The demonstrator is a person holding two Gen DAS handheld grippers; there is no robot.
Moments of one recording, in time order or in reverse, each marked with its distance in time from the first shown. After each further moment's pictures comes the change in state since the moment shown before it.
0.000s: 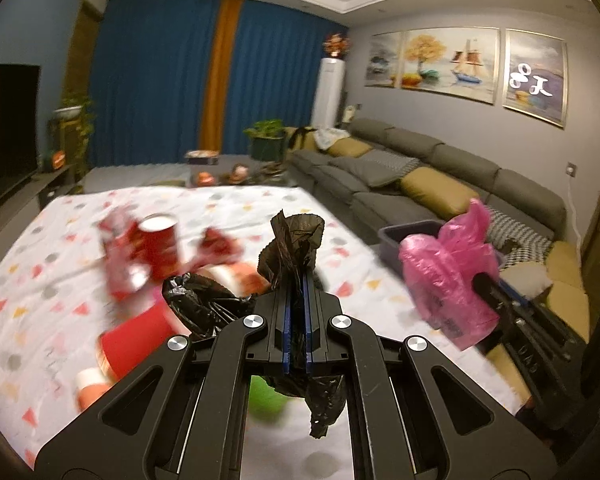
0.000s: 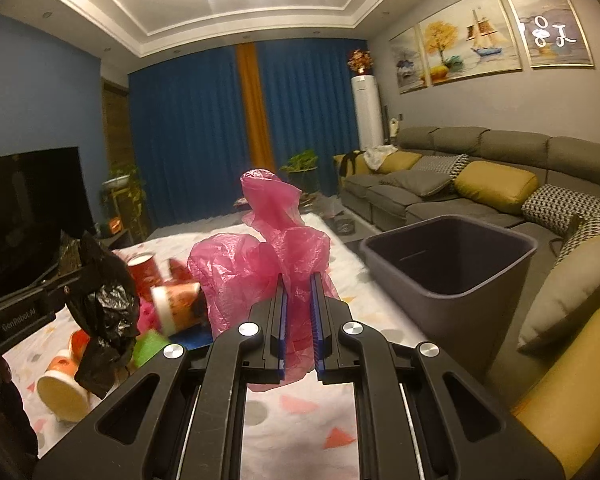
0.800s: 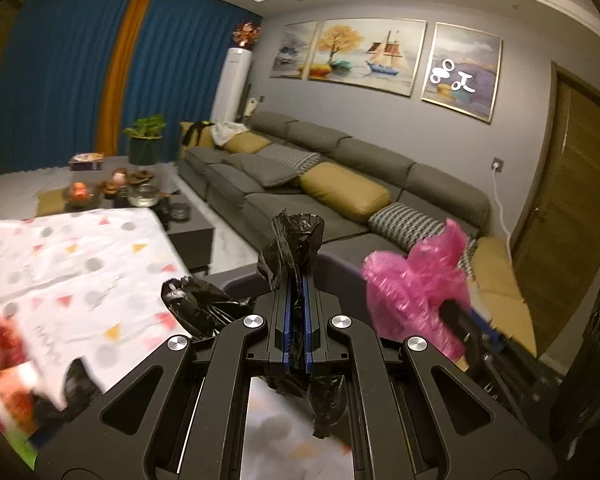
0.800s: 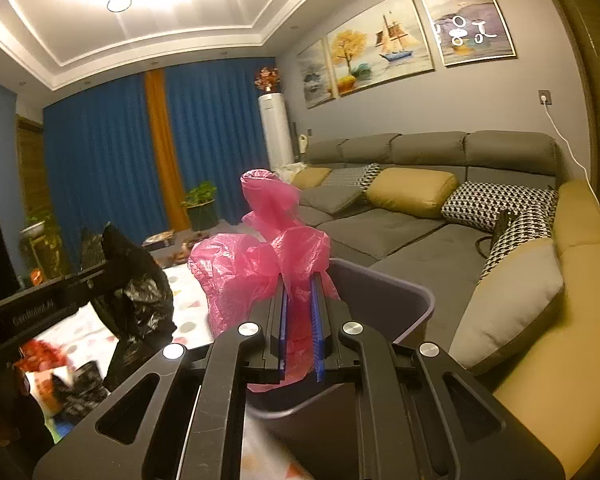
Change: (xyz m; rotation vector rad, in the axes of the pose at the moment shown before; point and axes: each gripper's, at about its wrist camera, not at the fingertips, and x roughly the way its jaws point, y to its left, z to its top) left arm 0.167 -0.144 0.065 0.038 0.024 -0.362; right arm 0.053 -0.137 0.051 0.126 -0.073 -0.291
